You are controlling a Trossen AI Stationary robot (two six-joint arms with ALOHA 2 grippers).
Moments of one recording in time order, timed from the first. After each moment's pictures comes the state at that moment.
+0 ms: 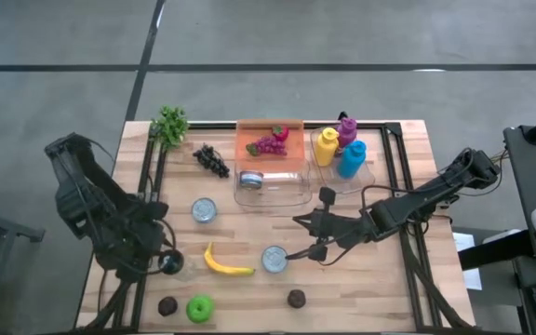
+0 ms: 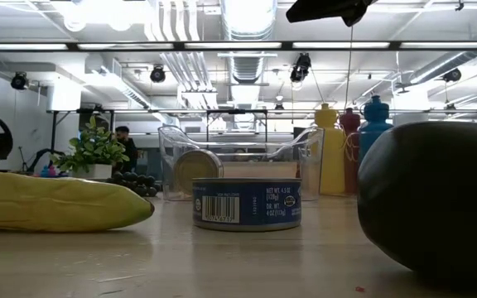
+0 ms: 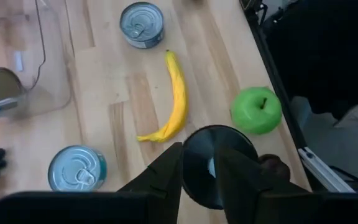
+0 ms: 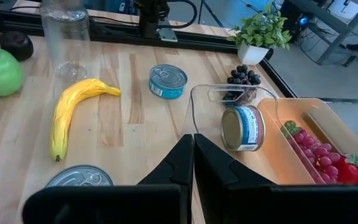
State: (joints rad) left arm -0.90 1.14 1.36 -1.31 -0.30 -0.58; right arm 0.45 1.41 0.99 -0.14 0.67 0.18
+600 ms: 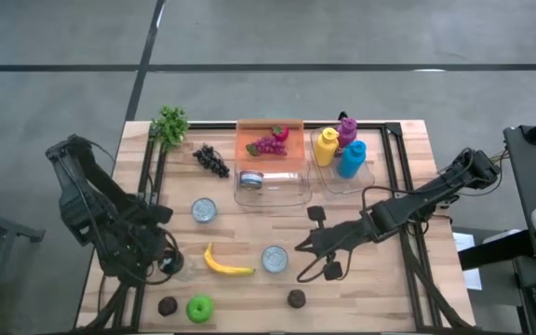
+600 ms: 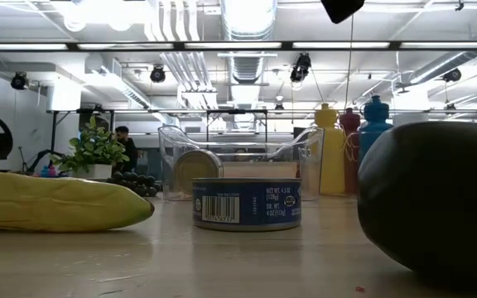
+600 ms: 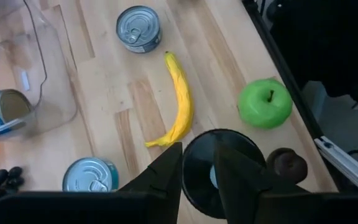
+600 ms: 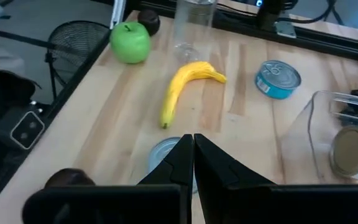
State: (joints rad) left arm -0.90 1.18 1.36 -1.30 -0.32 -0.47; right arm 0.45 1.41 0.99 -0.14 0.24 0.07
